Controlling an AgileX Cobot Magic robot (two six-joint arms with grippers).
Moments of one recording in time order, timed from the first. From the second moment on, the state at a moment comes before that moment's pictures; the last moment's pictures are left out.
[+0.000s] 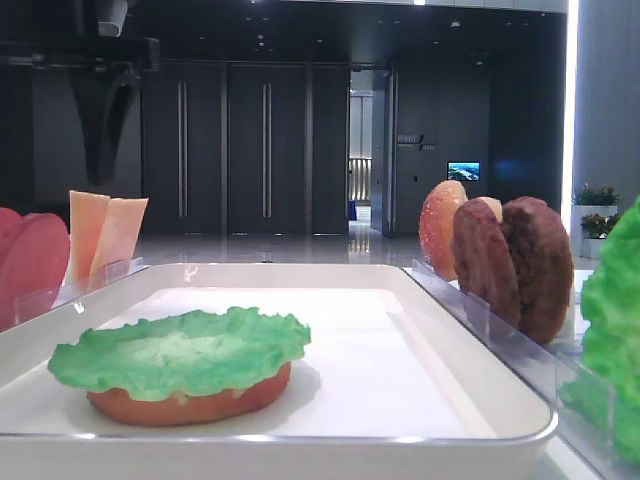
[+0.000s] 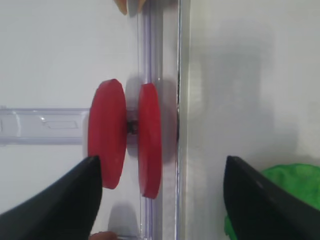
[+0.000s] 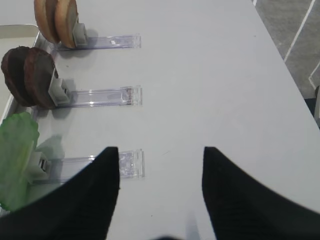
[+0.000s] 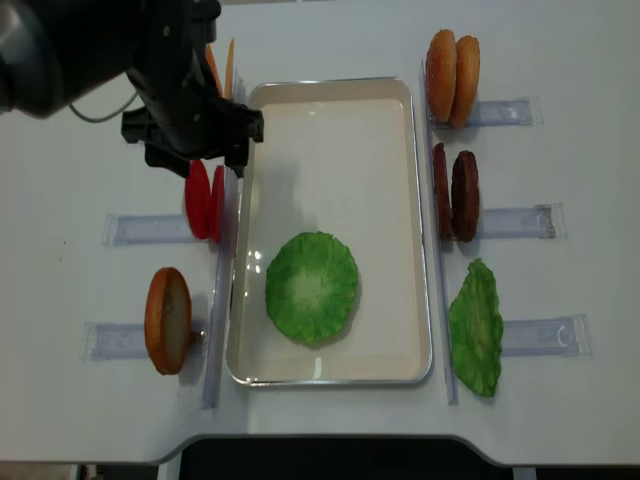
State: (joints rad) left arm -0.49 1.70 -1.24 0.24 0.96 -0.61; right arm -0.01 -0.01 -0.51 0.02 1.13 -0.02
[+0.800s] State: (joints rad) left arm -0.49 1.77 -1.24 0.25 0.94 -0.61; right arm -0.01 -0.01 -0.51 0.02 1.13 -0.02
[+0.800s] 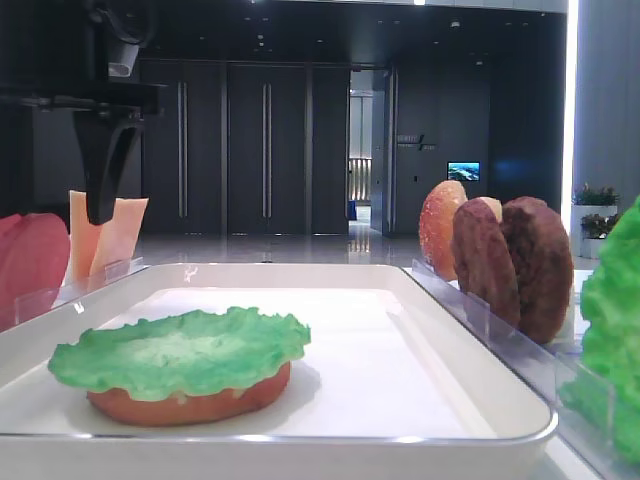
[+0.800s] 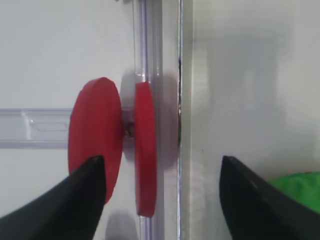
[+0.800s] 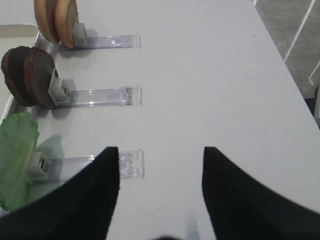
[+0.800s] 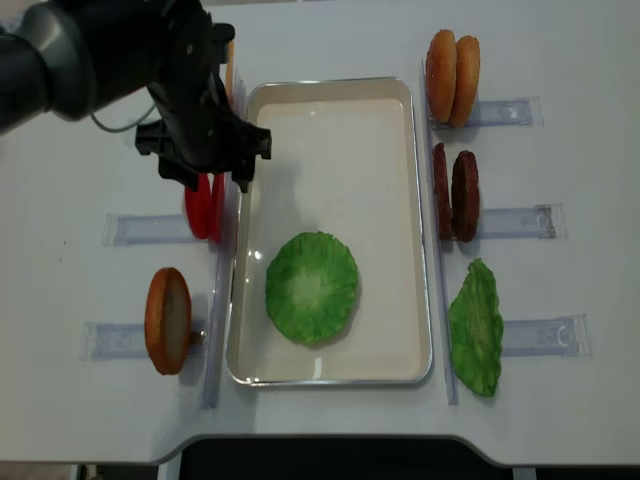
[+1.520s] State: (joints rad) left arm -0.49 1.81 -1.24 0.25 0.93 -0.61; right arm -0.01 -0.01 -0.51 0.02 1.13 -0.02
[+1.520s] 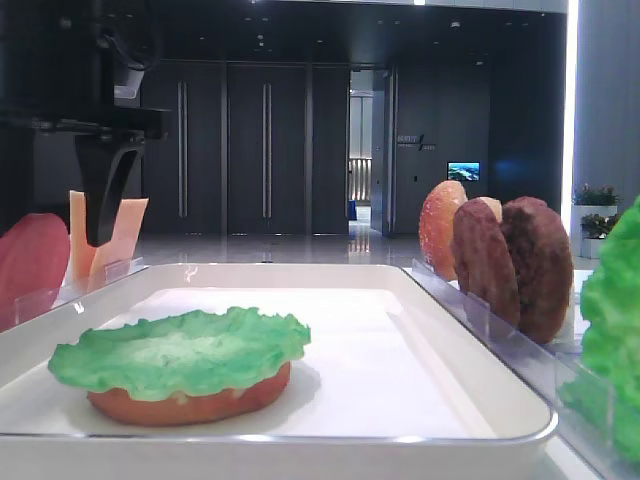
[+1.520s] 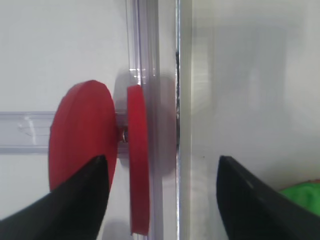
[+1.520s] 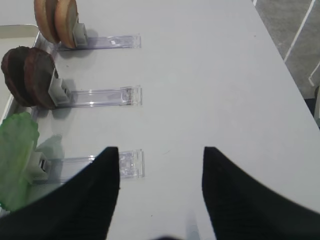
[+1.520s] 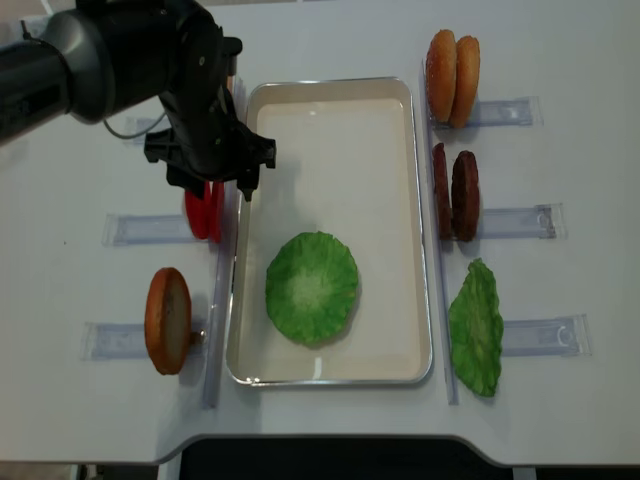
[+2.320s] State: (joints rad) left arm -0.49 1.83 -1.25 0.27 0.97 -0.58; right arm -0.01 -0.01 -0.51 0.02 1.13 -0.02
